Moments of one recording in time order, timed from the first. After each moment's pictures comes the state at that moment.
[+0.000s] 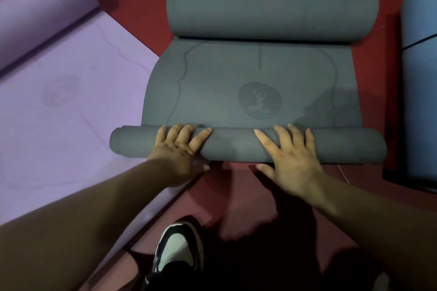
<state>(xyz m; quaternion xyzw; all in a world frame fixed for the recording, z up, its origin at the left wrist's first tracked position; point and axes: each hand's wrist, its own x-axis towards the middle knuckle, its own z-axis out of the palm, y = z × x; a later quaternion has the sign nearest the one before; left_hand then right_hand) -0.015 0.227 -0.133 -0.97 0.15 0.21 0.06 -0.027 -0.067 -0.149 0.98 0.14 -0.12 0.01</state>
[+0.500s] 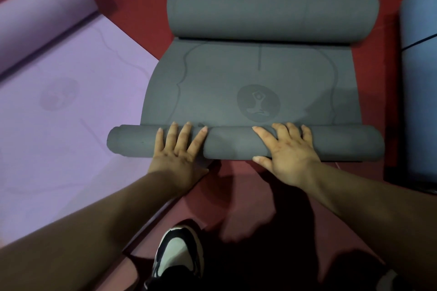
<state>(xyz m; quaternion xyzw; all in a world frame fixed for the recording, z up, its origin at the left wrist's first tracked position) -0.028 0.221 -0.141 -0.98 0.11 0.15 0.05 -0.001 -0.065 -0.145 0.98 0.13 -0.16 0.00</state>
